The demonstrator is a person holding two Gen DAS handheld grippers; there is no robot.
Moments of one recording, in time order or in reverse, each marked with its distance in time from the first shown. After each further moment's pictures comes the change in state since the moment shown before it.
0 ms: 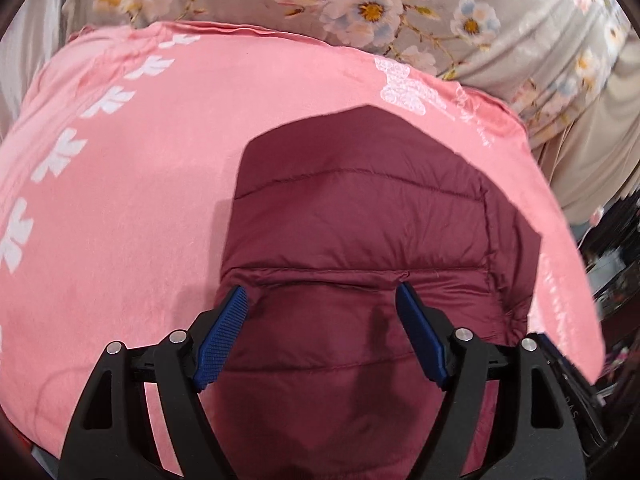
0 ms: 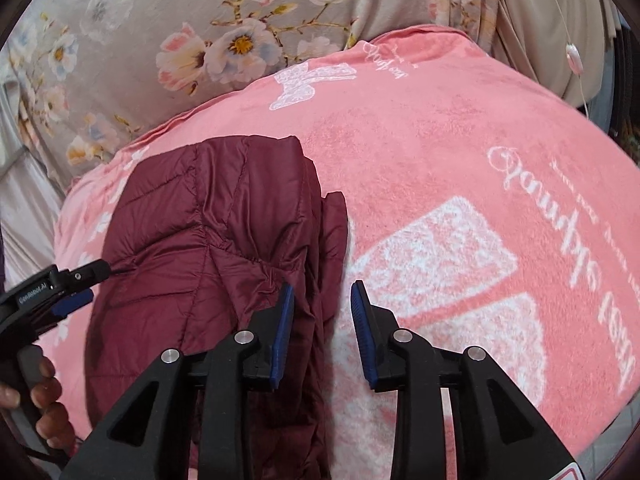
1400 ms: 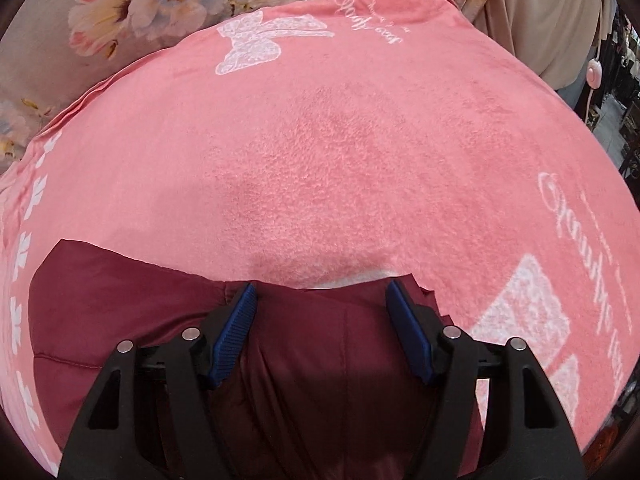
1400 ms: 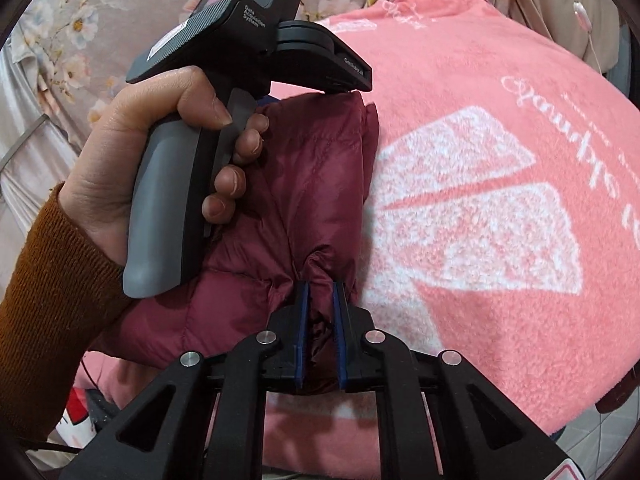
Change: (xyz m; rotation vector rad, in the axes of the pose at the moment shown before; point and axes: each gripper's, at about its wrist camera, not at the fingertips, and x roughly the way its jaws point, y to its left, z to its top) left arm 0.136 -0.202 0.018 0.498 0.157 0.088; right arm -0.001 -0.031 -0.075 -0.063 0.116 0.039
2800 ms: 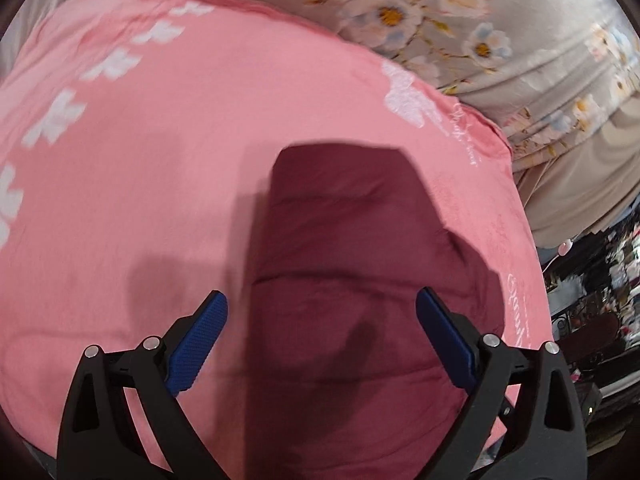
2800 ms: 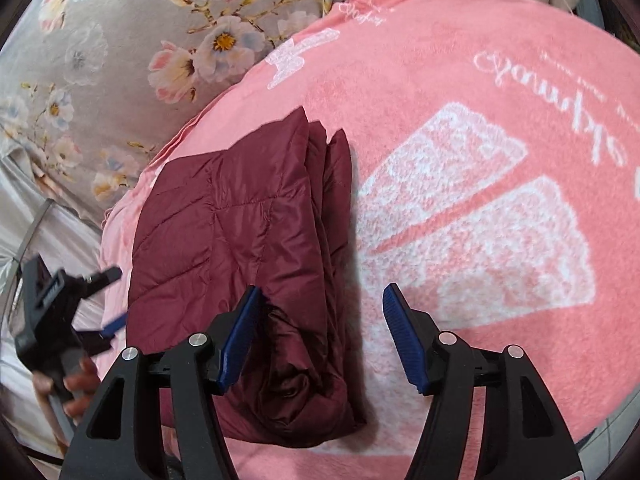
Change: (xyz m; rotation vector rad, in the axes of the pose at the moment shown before) left arm -0.105 0.221 -0.148 -0.614 -0.097 -0.251; right arm 0.011 -0.021 0.022 0.246 -0.033 0.119
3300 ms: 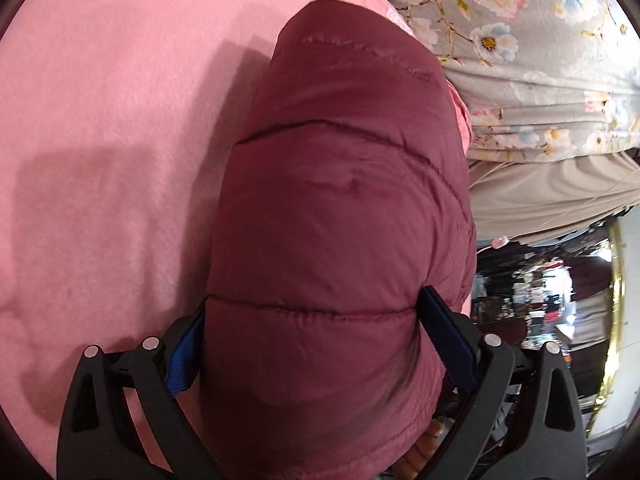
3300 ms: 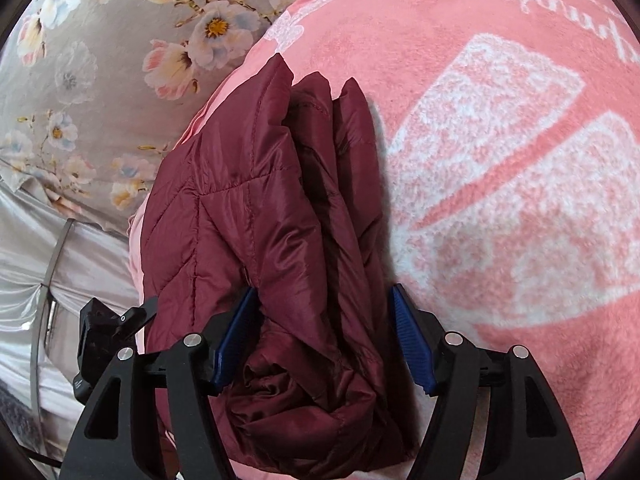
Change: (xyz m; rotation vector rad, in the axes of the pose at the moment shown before) left arm 0.062 0.037 -0.039 -0.234 0.238 -0.357; right arm 0.041 0.003 0.004 0.111 0.094 0.131
